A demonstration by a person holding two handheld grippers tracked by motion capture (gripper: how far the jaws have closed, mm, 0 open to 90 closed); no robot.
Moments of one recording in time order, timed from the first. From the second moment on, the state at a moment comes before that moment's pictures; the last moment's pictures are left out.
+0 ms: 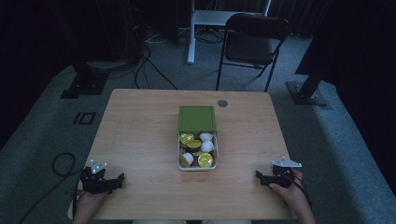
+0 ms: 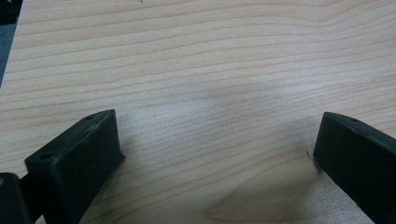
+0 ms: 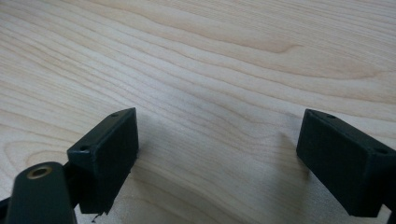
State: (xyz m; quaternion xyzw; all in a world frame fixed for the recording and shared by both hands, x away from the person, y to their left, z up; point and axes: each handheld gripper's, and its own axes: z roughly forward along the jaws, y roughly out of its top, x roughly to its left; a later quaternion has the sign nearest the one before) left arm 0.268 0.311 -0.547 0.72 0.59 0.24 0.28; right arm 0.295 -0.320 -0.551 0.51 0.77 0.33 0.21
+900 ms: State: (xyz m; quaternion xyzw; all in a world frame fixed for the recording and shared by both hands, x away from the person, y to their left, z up) left arm 0.268 0.311 -0.547 0.72 0.59 0.24 0.28; right arm 0.295 -0.315 -0.551 0.52 0.76 0.33 0.22
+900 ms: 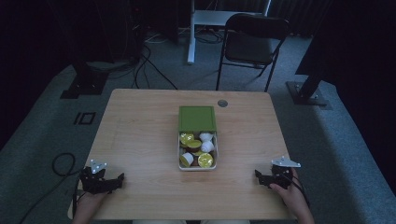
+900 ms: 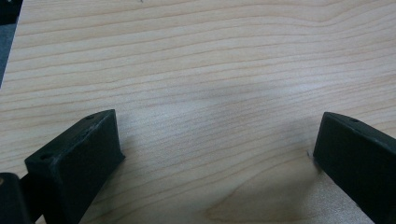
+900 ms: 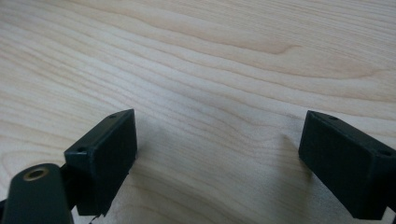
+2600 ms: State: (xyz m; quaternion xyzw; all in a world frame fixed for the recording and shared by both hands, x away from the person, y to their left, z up) left arm 0.268 0.311 -0.547 0.72 0.59 0.24 0.28; right arm 0.303 -0.282 -0.458 0.48 0.74 0.40 0.25
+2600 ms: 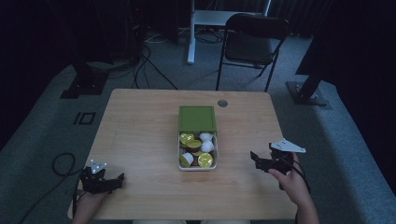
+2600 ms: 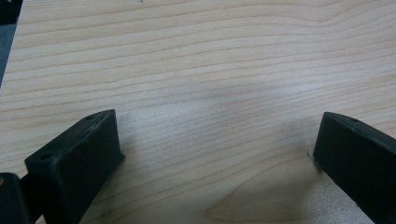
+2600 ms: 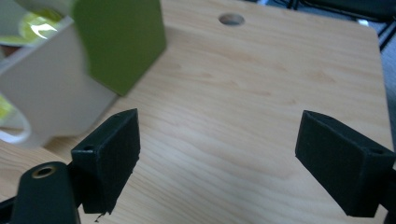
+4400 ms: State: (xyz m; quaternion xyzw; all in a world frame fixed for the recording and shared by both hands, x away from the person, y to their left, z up) left arm 0.268 0.311 -0.547 0.72 0.59 0.24 0.28; right arm 0.317 -0.162 -0.423 0.37 0.77 0.48 0.19
